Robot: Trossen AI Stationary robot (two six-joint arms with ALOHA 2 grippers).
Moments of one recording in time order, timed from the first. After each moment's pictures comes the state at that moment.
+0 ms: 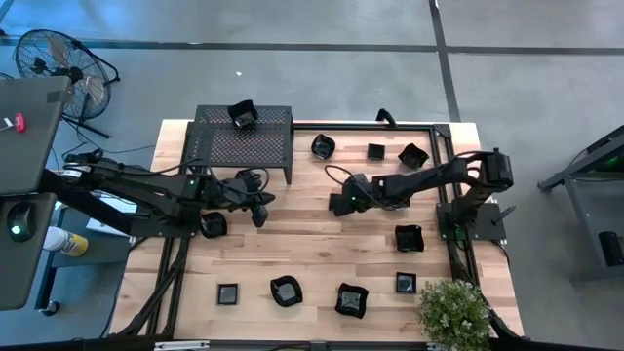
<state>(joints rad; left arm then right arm) -0.10 1.02 0.65 -0.24 -0.35 -0.61 -0.09 1.70 0.82 -0.17 0.10 1.20</state>
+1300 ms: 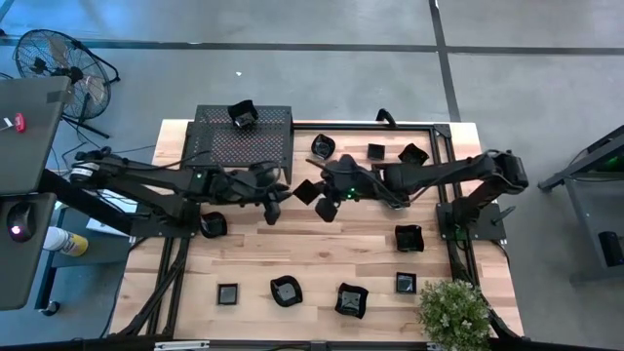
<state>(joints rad) -0.10 1.16 0.92 -0.27 -0.36 -0.48 0.03 1.59 1.30 -0.31 0.29 0.38</state>
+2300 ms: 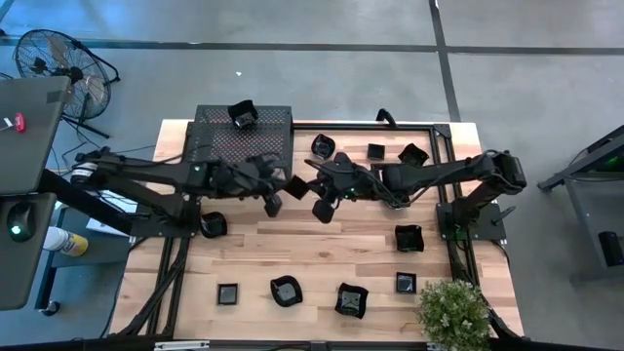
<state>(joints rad) -0.04 1.15 1.00 -0.41 -0.37 -0.50 0.05 1.60 1.32 -0.26 0.29 0.31</state>
